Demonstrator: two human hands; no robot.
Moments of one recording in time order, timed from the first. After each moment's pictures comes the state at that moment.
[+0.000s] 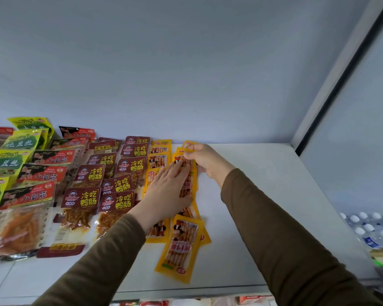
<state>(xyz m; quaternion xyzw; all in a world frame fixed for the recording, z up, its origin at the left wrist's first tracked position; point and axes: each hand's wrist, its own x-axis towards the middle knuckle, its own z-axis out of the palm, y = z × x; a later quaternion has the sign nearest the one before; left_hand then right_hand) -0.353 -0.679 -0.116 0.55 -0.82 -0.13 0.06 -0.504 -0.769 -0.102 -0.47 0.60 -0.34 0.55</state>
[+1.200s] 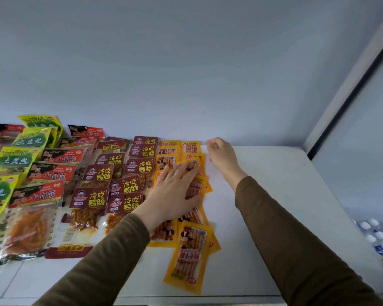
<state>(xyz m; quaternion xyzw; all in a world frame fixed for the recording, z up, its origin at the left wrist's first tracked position) -0.340 -0.687 -0.118 0.53 -0.84 -0.12 0.04 -0.521 -0.781 -0.115 -0.56 0.66 -0.38 0.32</state>
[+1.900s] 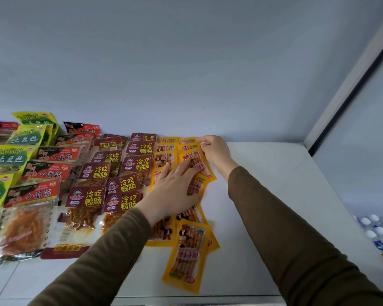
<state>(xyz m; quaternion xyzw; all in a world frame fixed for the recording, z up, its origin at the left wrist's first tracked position) -0.349 -0.693 -0.115 0.53 -0.83 -0.15 0.04 -0.512 -0.796 -0.118 -0.60 0.68 -0.32 0.29</state>
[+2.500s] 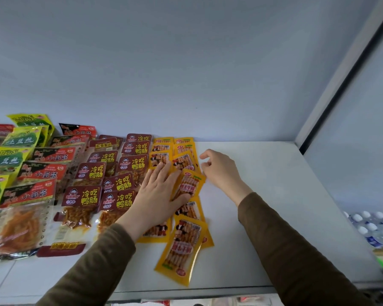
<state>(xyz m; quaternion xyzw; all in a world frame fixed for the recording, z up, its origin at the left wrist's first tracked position) -0.326 -0.669 -0.129 0.57 -0.81 -0.11 0.07 -0.527 -0.719 -0.106 -0.66 0.69 -0.22 0.20</state>
